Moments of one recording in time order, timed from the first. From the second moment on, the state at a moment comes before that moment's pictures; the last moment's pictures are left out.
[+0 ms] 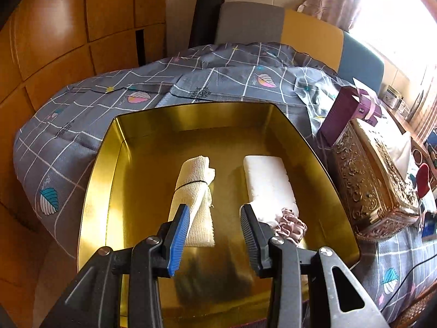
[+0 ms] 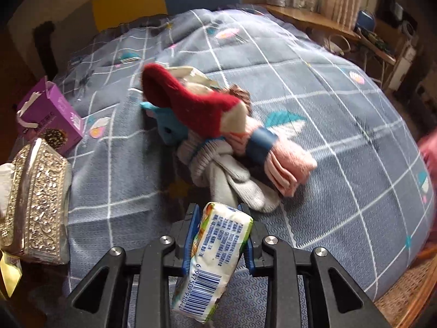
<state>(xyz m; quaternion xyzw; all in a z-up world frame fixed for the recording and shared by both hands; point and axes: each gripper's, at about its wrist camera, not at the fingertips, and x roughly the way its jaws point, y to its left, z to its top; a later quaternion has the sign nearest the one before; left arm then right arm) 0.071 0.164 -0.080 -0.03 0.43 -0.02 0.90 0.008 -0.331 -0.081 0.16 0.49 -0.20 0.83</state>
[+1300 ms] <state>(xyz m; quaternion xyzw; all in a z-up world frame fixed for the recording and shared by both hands) 0.049 0.180 -0.076 -0.05 0.43 -0.04 0.90 0.281 -0.151 0.062 0.05 0.43 0.05 0.90</state>
